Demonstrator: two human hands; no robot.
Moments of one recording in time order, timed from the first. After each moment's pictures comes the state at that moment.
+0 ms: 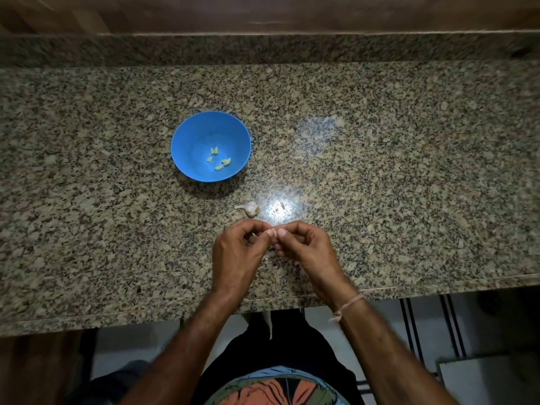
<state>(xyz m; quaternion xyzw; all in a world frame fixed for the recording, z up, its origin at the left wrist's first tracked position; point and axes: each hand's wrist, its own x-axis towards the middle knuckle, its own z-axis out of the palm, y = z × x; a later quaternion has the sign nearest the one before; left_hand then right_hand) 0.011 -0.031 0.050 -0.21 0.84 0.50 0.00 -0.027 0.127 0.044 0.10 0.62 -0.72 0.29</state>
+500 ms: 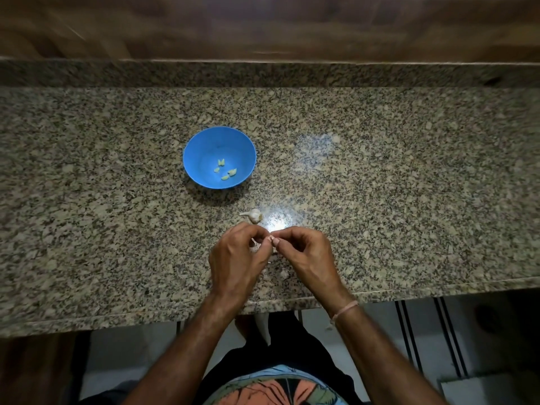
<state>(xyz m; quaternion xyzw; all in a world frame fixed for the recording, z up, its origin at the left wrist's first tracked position) 0.022 -0.038 0.064 -0.14 0.92 0.36 -0.07 -0.013 0.117 0.063 -0.02 0.77 -0.61 0.18</state>
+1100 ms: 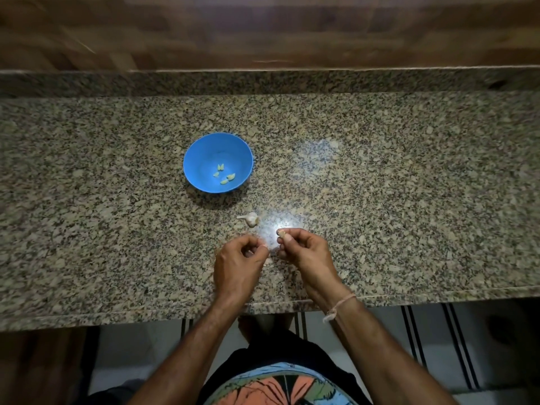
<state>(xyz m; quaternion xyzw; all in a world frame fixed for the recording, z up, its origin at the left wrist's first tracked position) 0.025 -0.019 0.053 -0.29 0.83 0.47 0.01 -0.023 0.128 0.055 0.17 0.60 -0.74 0.26</state>
